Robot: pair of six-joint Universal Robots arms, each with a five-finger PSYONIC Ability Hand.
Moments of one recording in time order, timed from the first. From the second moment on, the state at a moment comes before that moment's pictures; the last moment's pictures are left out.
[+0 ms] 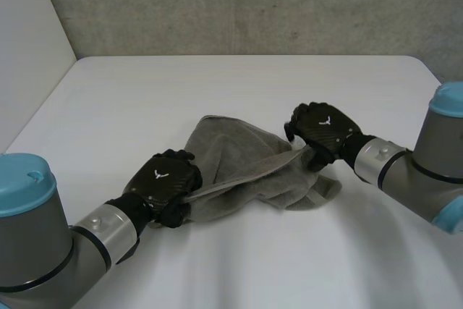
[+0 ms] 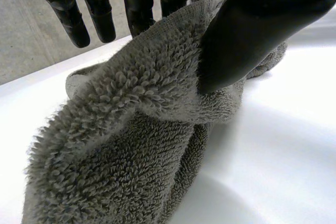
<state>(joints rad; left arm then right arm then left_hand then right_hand) 4.27 -1.79 -1.94 3.37 -1.26 3.29 1.83 -1.00 1.46 -0.13 1.00 2.65 1.29 1.32 0.23 0.23 1.14 0.75 0.76 0.22 0.25 0.59</state>
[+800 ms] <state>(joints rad) 4.27 -1.94 -0.97 3.56 -1.35 3.42 1.82 -1.19 0.73 -0.21 1.16 2.98 1.30 1.32 0.23 0.23 1.14 1.33 1.32 0.22 0.25 1.17</state>
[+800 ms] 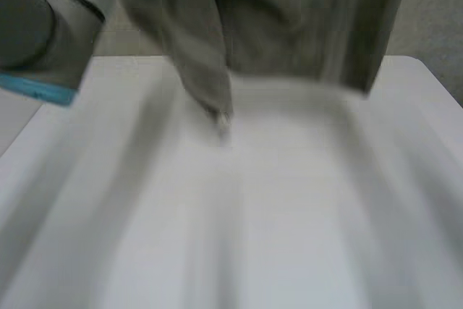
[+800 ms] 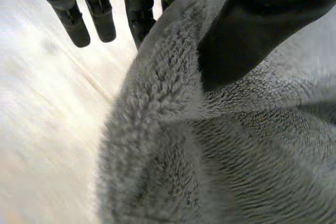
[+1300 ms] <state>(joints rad) 4.26 -1.95 -1.84 3.70 -1.25 3.49 1.76 -1.31 1.76 -0.28 0.98 2.72 1.30 1.33 0.23 0.23 1.15 1.34 1.33 0.22 0.25 1.17</state>
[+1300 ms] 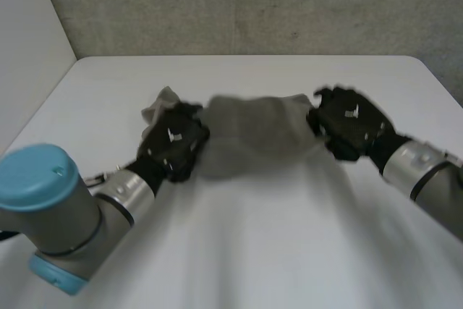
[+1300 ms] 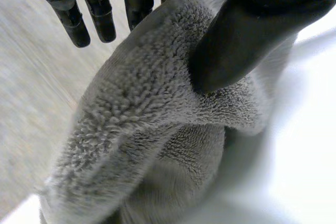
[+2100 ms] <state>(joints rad) 4.36 -1.99 -1.82 3.68 -1.30 3.54 1.60 -1.22 1.77 -0.27 0.98 2.70 0.52 0.52 0.23 0.23 0.29 1.34 1.33 0.22 0.25 1.17</state>
